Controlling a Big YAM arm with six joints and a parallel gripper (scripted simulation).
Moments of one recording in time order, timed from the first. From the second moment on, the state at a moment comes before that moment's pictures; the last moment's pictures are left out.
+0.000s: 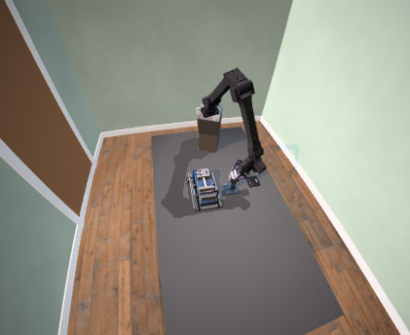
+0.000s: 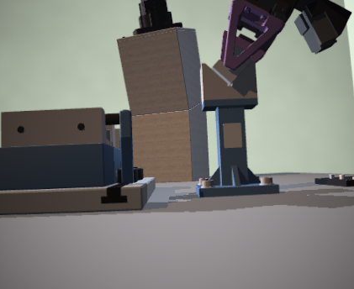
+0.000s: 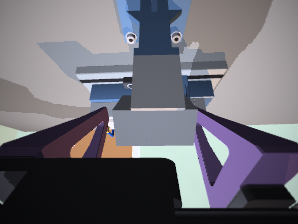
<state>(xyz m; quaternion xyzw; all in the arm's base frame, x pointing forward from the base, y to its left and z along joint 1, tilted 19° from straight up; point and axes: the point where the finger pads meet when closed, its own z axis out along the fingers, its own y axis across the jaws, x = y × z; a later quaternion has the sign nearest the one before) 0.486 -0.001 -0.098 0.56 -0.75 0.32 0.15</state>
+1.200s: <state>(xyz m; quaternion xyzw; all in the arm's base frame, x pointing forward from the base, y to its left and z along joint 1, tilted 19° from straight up) 0.487 -0.002 -0.096 0.60 -0.77 0.21 0.01</state>
